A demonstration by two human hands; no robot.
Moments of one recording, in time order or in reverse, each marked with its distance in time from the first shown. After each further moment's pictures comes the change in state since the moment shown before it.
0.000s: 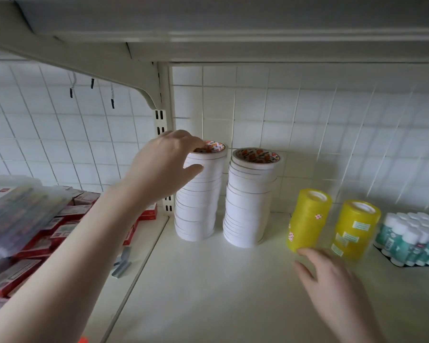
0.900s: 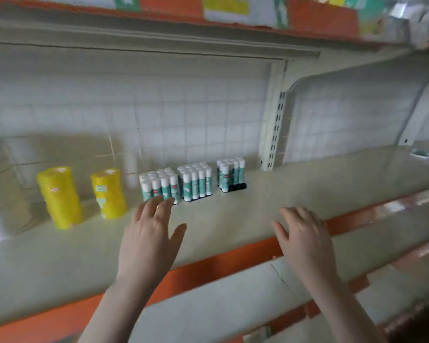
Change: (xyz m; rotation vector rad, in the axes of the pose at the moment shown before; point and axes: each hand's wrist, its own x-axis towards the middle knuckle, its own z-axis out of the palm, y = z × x) left_hand -0.085 0.406 0.131 -0.284 -0.033 0.063; right_hand -0.111 0.355 -0.177 -0.345 0.552 0.100
